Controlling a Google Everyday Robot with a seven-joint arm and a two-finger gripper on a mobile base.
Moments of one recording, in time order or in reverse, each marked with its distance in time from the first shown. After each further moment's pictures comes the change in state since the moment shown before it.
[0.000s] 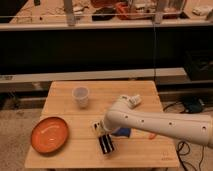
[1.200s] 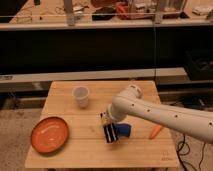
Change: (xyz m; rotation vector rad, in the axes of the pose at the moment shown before) arm 0.038 0.038 -0.030 -0.016 0.042 0.093
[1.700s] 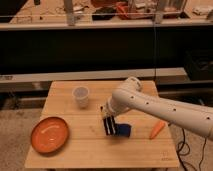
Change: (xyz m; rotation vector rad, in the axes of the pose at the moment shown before) arm 0.036 0.006 -0.017 -0.010 0.035 0.031
